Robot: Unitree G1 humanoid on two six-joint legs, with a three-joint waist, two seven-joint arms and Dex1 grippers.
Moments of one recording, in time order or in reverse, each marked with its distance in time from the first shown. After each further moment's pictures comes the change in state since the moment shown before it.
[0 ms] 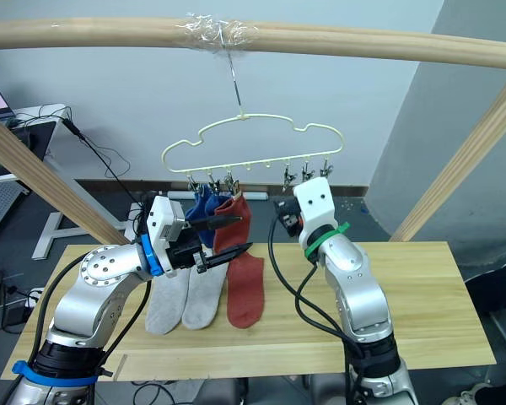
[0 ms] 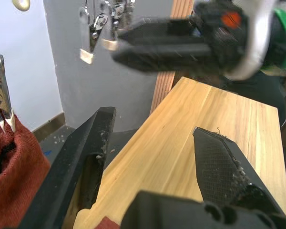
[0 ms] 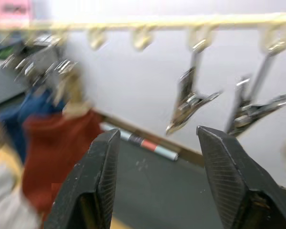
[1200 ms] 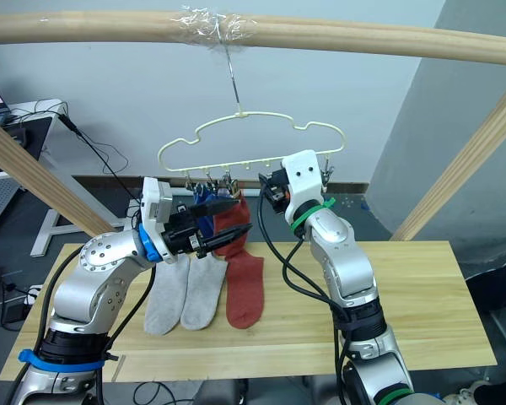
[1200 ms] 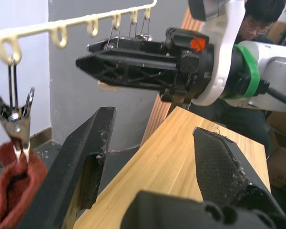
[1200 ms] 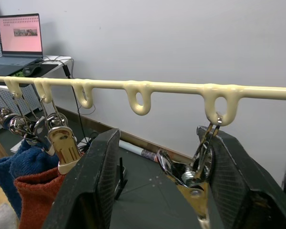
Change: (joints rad) left arm -0.081 -0.038 0.042 0.014 -0.126 0.099 0.018; right arm -0.176 0.012 -0.004 0.200 0.097 -0.082 -0.026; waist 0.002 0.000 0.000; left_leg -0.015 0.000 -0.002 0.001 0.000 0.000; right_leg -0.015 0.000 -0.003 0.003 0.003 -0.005
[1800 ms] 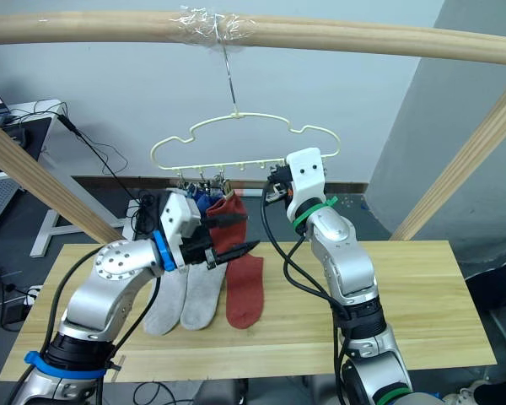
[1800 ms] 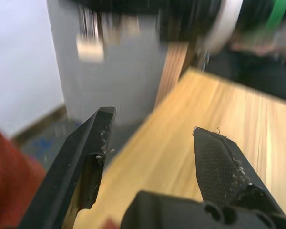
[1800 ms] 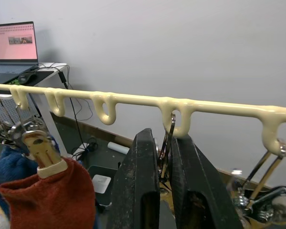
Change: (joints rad) left arm 0.051 0.013 -0.121 0.030 0.213 -0.055 0.037; right arm -0.007 0.009 -0.019 0.011 0.013 -0.019 -0.008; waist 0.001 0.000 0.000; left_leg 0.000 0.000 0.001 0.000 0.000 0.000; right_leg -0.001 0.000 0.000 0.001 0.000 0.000
